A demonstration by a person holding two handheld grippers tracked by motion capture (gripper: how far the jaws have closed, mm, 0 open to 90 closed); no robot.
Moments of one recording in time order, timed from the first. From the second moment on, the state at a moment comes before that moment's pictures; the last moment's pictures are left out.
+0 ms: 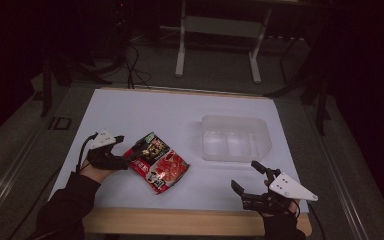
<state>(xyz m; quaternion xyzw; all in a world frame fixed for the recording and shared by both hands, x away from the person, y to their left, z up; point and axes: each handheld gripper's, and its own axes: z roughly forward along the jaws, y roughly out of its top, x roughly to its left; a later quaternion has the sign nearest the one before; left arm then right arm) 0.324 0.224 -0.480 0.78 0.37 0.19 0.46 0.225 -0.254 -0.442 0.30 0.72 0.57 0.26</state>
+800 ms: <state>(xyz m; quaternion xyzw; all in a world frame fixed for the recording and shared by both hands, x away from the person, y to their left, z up) 0.363 0.240 -0.514 0.78 0.44 0.16 0.42 0.229 -0.255 -0.446 0.30 0.73 0.57 0.24</state>
